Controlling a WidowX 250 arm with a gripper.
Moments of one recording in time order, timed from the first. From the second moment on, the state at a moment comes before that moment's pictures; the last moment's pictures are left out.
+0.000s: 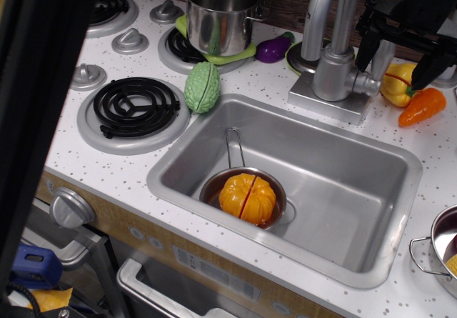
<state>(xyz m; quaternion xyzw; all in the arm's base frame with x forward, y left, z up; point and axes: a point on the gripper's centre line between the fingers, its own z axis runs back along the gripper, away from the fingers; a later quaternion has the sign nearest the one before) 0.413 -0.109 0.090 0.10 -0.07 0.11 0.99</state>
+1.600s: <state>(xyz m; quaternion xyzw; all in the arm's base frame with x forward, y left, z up) 0.452 -0.086 0.094 0.17 -0.17 0.08 0.97</state>
